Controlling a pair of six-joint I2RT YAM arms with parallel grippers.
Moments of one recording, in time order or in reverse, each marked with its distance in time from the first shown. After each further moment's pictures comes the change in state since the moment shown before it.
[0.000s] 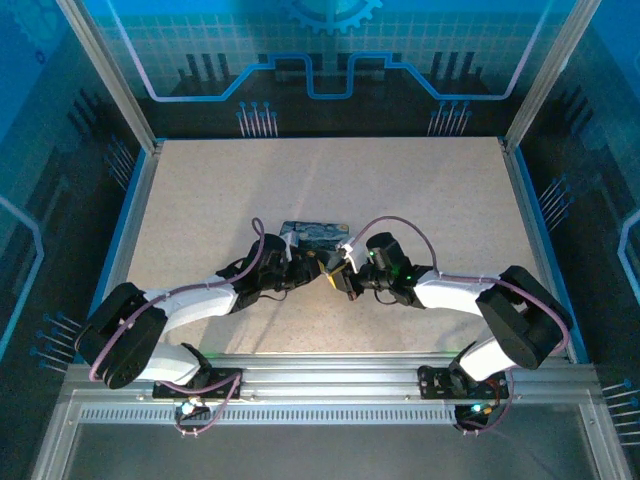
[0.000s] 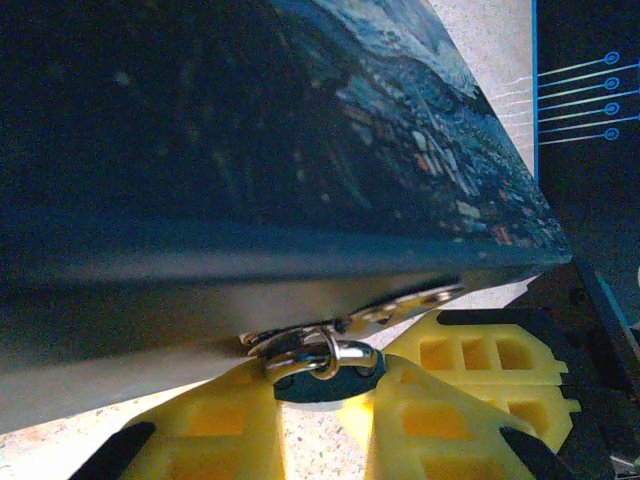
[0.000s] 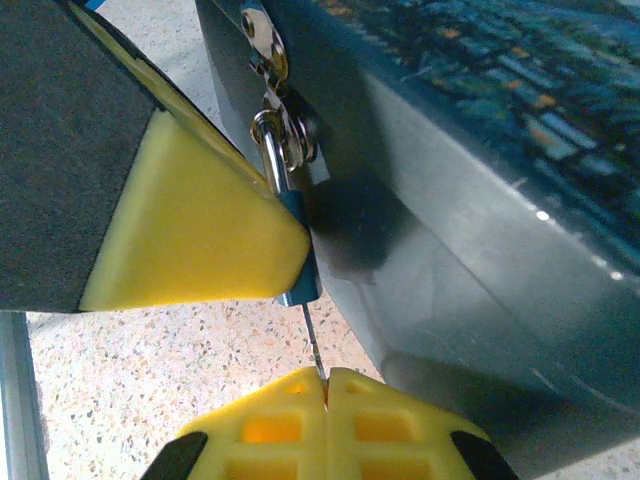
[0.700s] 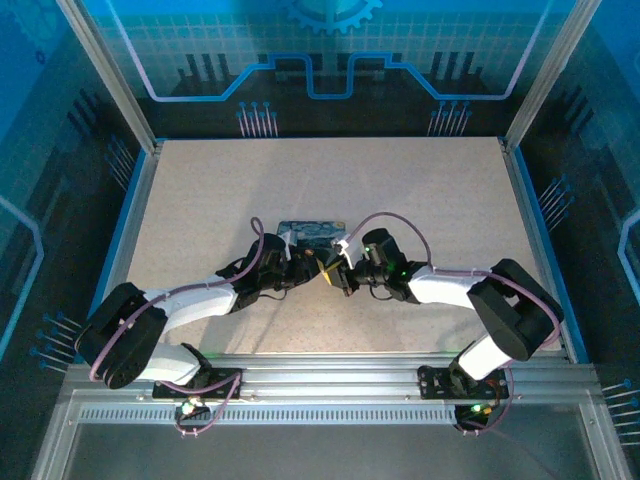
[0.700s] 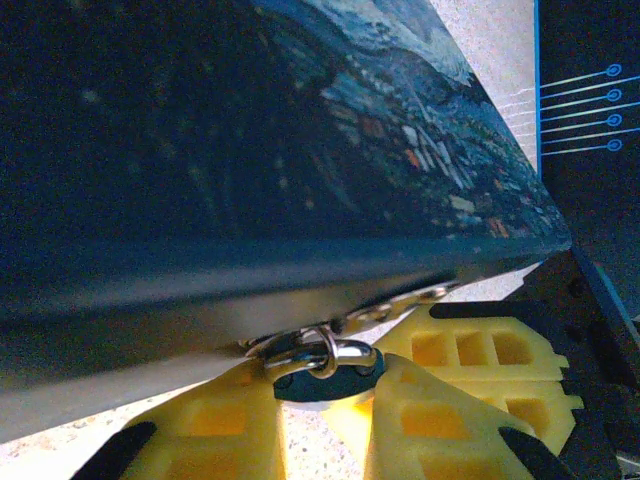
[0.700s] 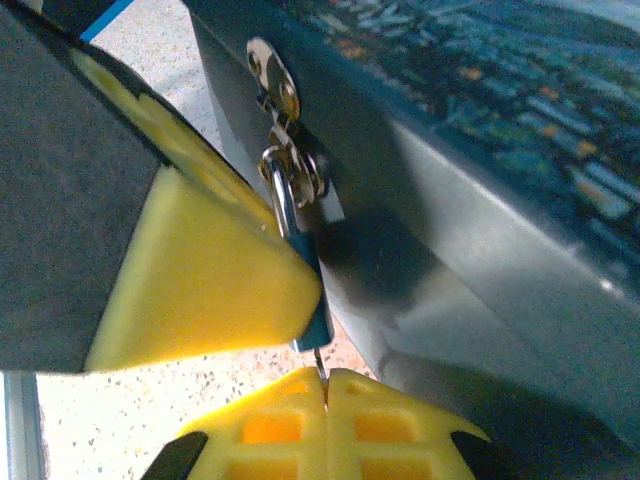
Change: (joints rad) left arm 0.002 0.000 0.000 0.003 -0.016 0.000; right arm 0.000 0.062 0.051 0.032 -0.025 0.008
